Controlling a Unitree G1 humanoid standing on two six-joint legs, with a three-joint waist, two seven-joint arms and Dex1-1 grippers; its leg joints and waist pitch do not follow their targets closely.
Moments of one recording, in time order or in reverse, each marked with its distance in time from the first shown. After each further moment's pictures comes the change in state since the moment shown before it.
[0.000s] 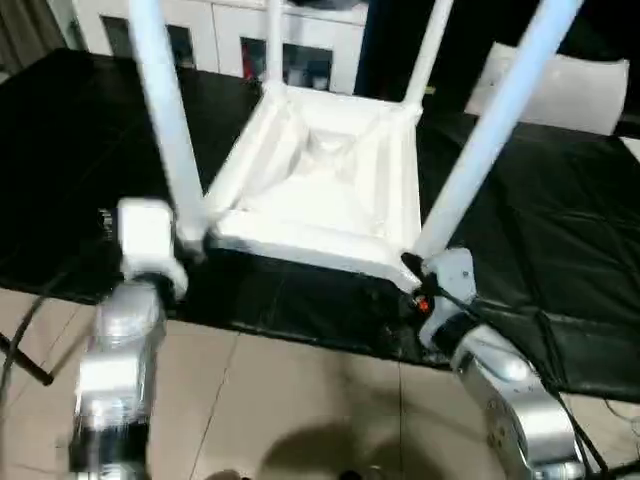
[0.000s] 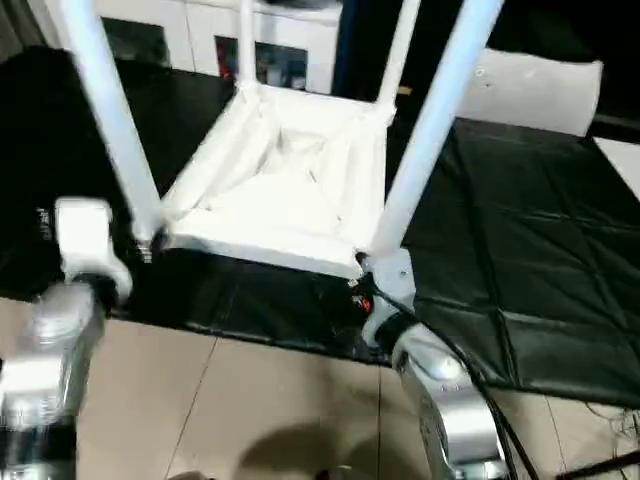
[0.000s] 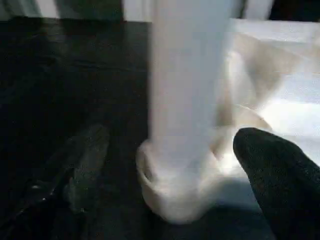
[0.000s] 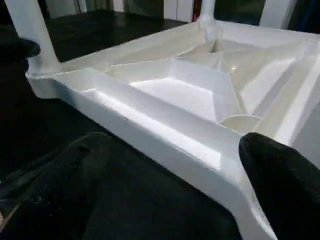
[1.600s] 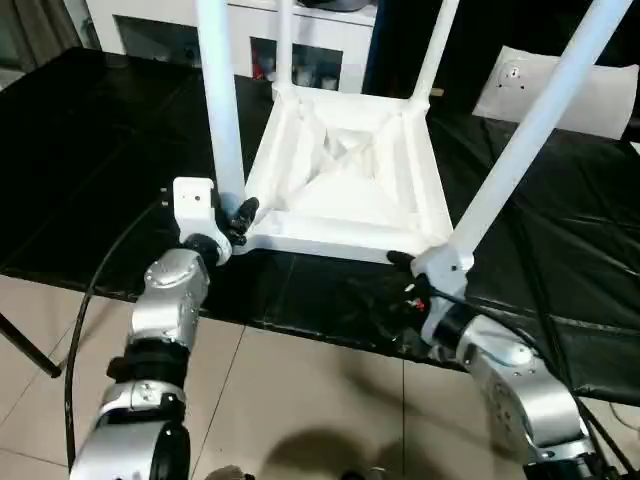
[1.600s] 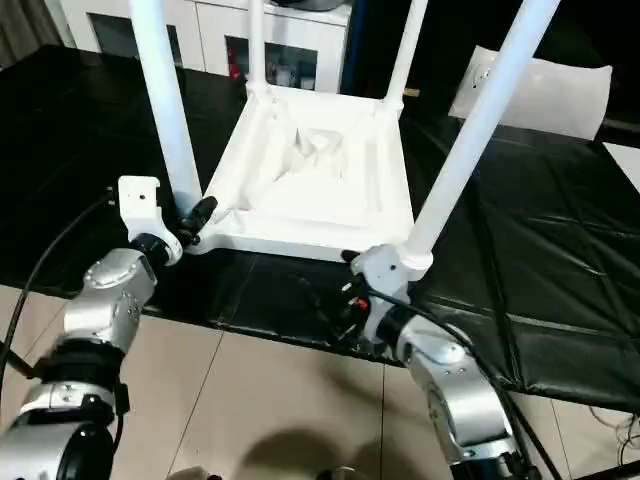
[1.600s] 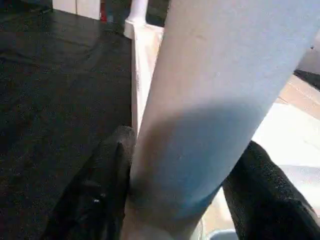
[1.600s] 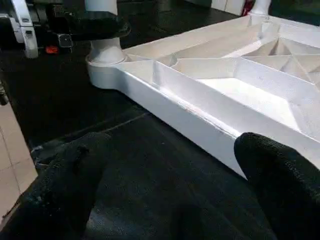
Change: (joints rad) left arm -0.242 -0.047 -0.044 0.481 -0.129 -0.211 -0.172; right arm -0.065 -0.094 0.054 0.072 0.008 -0.018 0.112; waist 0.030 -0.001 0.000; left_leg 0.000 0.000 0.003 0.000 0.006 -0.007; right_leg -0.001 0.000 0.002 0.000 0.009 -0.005
